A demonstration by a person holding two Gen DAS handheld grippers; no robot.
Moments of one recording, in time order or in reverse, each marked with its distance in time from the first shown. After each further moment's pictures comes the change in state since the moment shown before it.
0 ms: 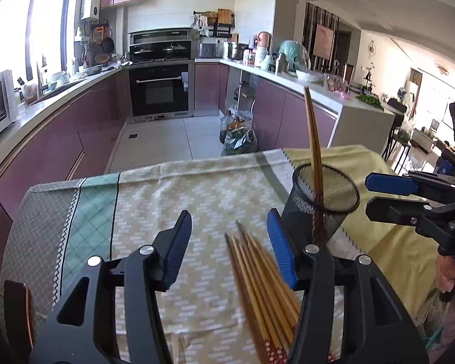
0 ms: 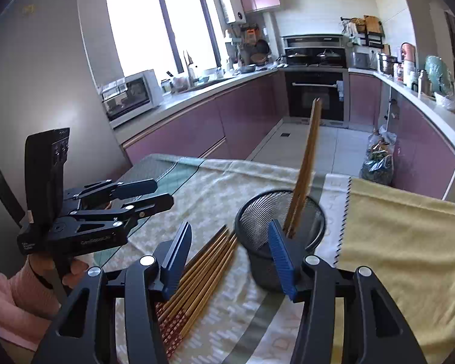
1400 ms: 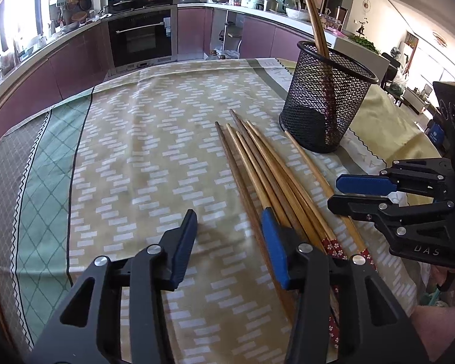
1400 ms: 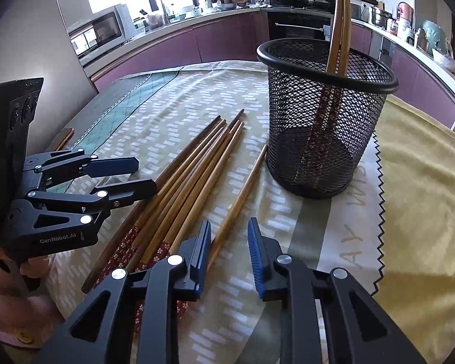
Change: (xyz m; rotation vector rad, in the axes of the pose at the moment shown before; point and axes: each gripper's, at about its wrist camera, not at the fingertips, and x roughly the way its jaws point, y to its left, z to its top) left arm 0.048 0.003 -0.084 0.022 0.258 -0.076; right arm 0.083 0.029 -0.068 0.041 0.273 -0.144
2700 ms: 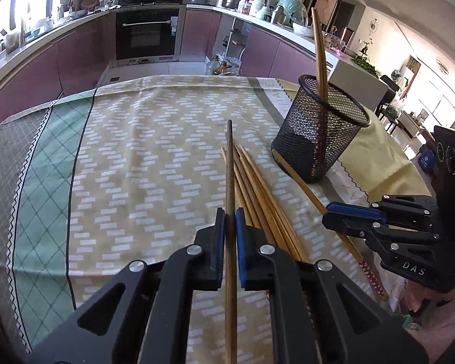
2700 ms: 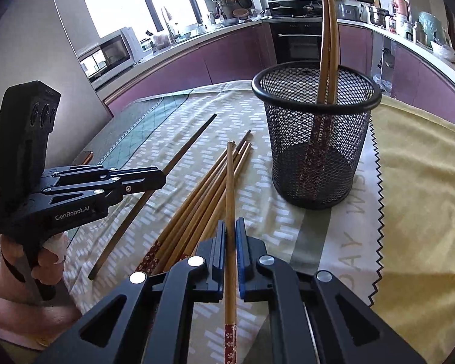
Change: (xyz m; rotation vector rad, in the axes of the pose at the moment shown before) left arm -0.018 0.006 0.018 -0.100 -0.041 -0.067; right arm -0.029 -0.018 -0.002 0.053 -0.088 0.107
